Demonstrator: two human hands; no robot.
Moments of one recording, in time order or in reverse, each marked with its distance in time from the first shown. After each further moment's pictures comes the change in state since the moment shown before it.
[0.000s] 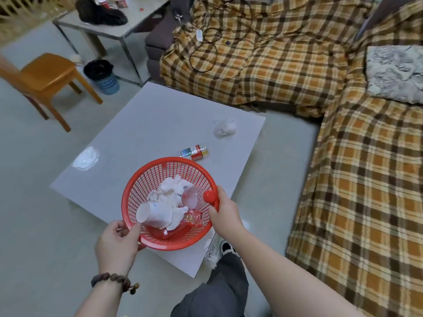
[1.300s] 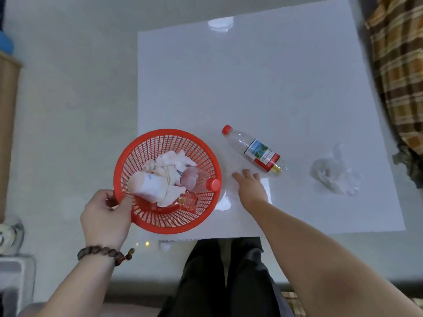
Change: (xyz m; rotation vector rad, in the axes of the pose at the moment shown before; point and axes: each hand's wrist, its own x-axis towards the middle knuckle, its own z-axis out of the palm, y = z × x) left_hand 0.029 0.004 0.134 0.186 0.828 -0.603; right_hand 0.339 0.066 0.058 -1.235 -0.934 -0.469
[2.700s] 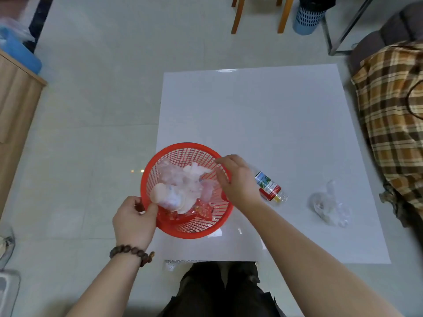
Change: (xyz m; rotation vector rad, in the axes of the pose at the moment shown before) left_hand 0.007 0.039 -0.022 -0.096 -0.057 0.007; right_hand -0.046 -0.119 -0.128 0.378 0.493 -0.440
